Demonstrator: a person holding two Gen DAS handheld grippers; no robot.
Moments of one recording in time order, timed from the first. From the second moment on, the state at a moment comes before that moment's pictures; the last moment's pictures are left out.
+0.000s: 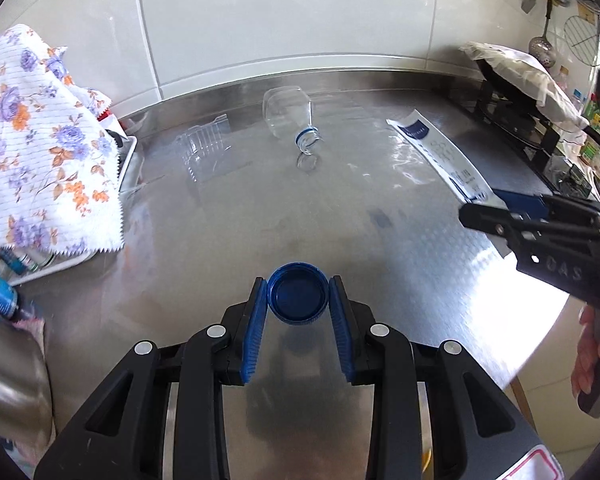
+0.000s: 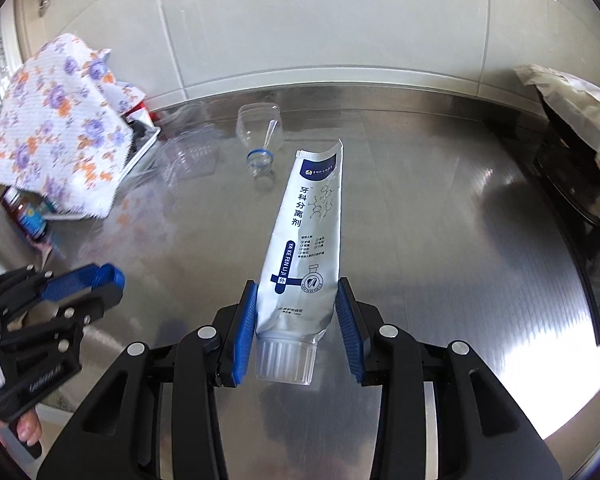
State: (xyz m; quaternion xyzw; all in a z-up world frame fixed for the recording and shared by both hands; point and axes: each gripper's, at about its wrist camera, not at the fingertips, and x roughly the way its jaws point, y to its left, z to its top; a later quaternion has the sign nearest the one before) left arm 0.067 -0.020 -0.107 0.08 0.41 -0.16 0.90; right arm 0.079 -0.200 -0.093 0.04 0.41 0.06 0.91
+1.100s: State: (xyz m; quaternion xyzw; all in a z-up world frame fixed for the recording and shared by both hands) left arm -0.169 -0.032 -0.169 0.06 0.49 -0.11 0.86; right arm -0.197 -0.211 -0.144 -0.02 0.48 0.21 0.85
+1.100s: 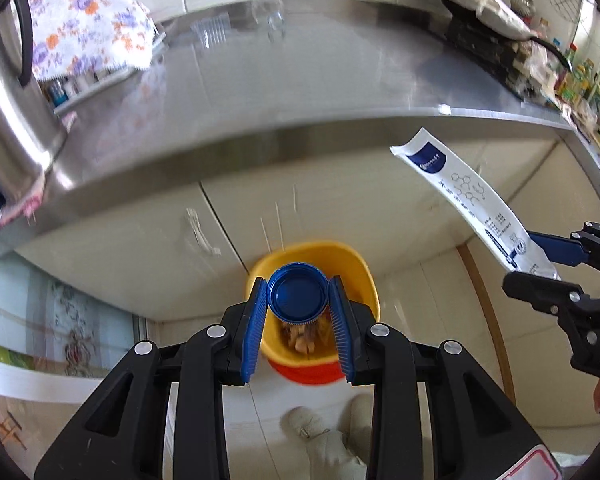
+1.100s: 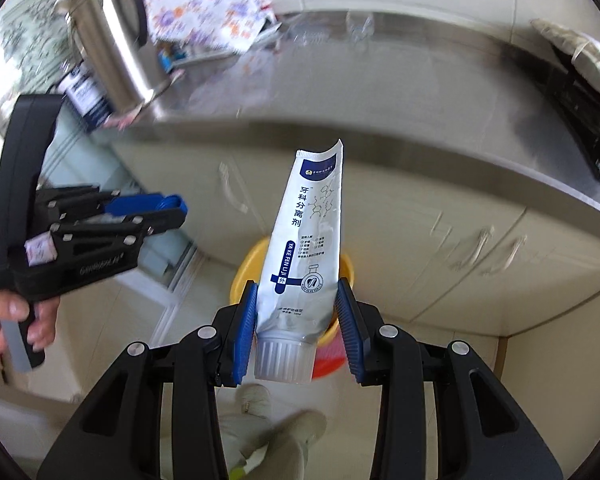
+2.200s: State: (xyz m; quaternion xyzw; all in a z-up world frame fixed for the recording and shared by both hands) left arm -0.094 -0.037 -0.421 0.13 0.64 -0.20 0.73; right arm -0.103 -0.161 -0.380 -0.06 0.67 0.26 0.69
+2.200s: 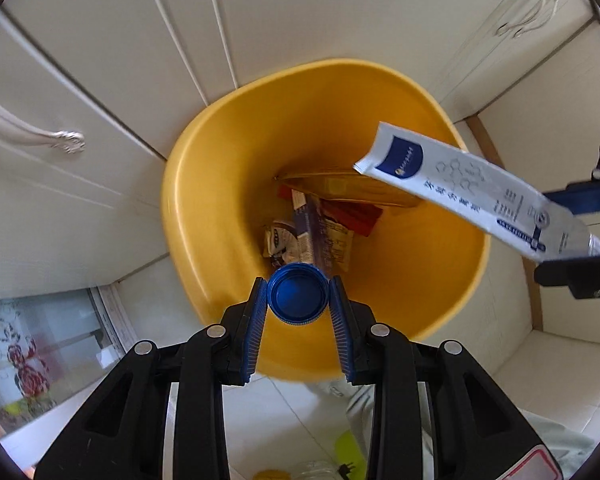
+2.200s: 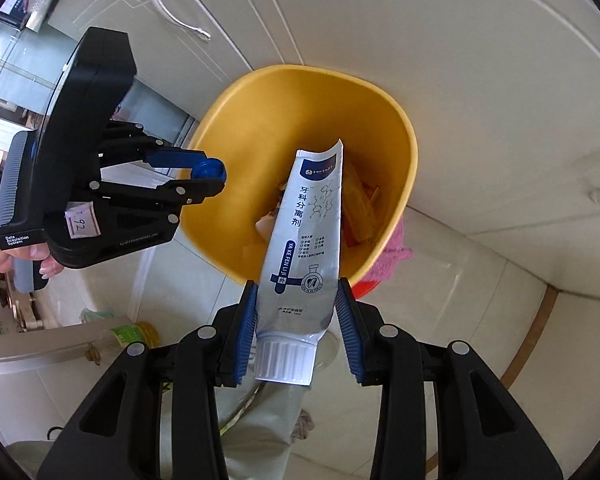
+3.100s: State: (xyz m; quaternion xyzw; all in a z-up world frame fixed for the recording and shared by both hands) left arm -0.070 -0.040 -0.458 0.13 0.64 -0.21 0.73; right arm -0.093 -0.142 -0.411 -0.09 0.62 0.26 0.73
